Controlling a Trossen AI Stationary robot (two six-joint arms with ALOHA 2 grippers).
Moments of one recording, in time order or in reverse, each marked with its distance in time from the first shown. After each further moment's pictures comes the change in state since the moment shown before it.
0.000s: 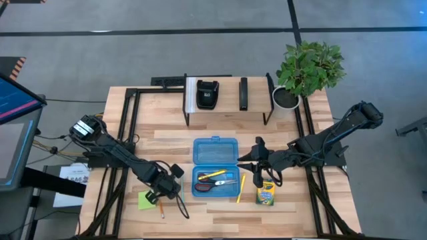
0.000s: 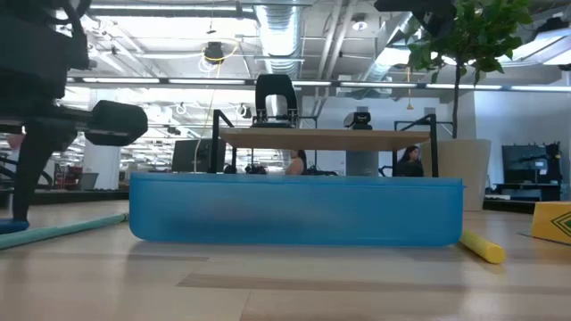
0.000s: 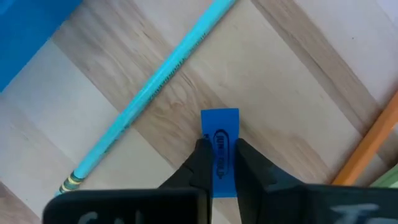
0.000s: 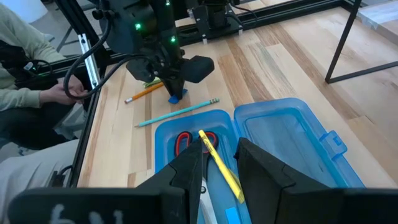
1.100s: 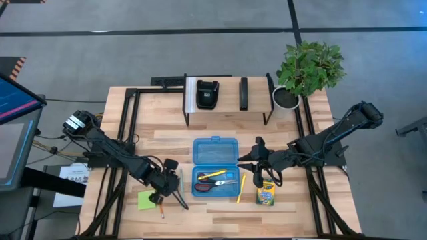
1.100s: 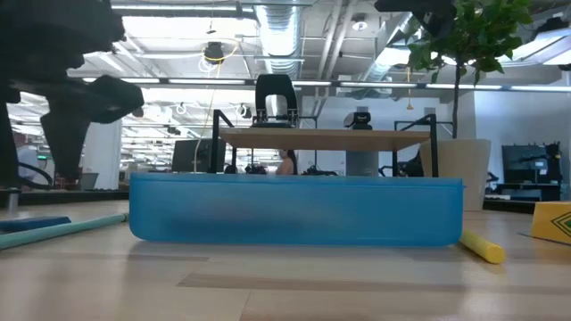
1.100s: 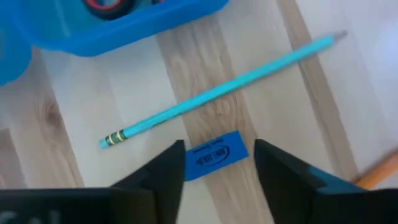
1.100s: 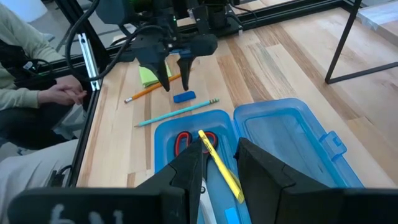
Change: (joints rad) left arm -0.022 -0.166 -0.005 0.003 -0.108 -0.409; right arm 0.000 0.000 0.000 0.000 0.000 -0.004
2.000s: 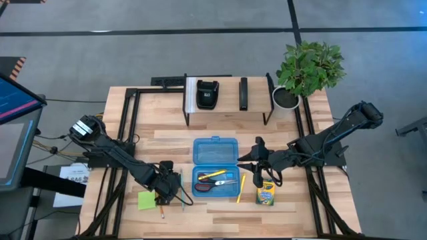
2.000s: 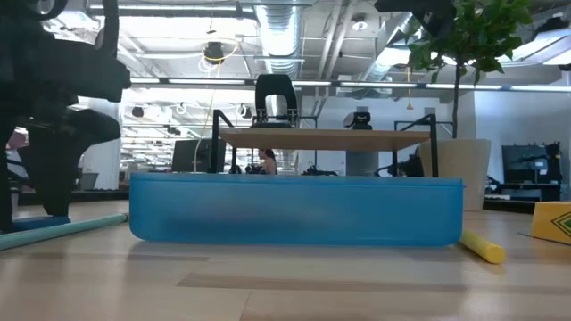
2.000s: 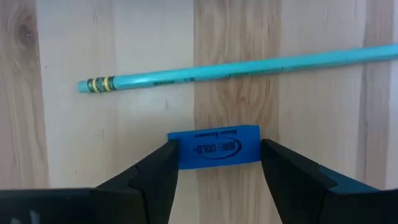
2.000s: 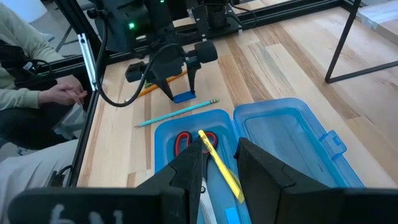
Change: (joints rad) left arm -0.018 0.129 0.005 -0.002 -0.041 -0.346; right arm 0.000 0.000 0.000 -0.001 0.000 0.004
